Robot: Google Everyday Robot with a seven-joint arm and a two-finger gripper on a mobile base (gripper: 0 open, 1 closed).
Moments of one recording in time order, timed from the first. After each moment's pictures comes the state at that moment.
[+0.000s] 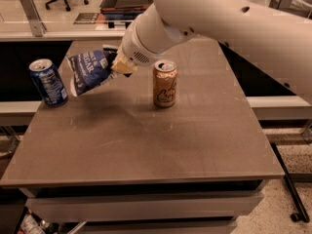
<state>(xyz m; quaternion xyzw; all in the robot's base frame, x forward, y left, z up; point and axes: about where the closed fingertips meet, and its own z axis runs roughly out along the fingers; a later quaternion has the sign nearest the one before) 0.585 0.087 0.934 -0.62 0.68 0.08 0.39</state>
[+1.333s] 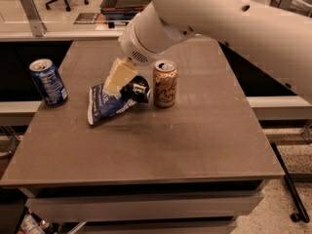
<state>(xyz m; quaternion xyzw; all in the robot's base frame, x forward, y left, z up) 0.580 0.090 0.938 -0.63 0.67 0.08 0.39</state>
